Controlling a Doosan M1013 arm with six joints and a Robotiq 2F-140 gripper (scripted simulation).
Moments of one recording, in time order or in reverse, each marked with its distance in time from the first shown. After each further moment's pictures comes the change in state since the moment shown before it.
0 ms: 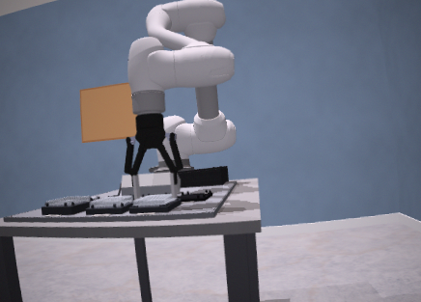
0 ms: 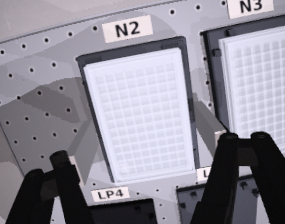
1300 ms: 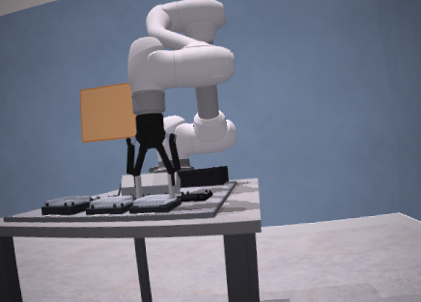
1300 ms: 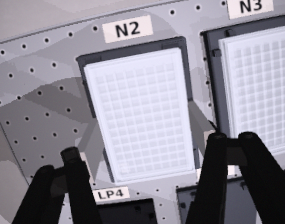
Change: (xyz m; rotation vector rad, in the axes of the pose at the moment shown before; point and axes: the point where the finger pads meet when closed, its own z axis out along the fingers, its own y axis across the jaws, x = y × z) arm 0.000 0.000 0.000 0.000 0.000 0.000
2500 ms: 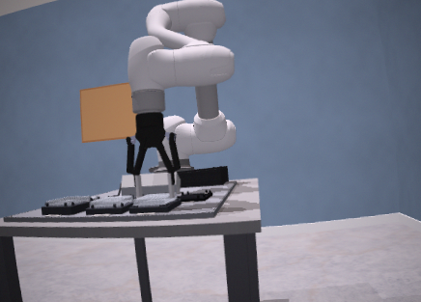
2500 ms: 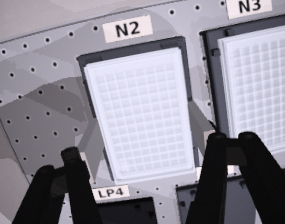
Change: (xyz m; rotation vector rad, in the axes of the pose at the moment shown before) arm 0.000 0.000 -0.002 0.000 0.000 0.000
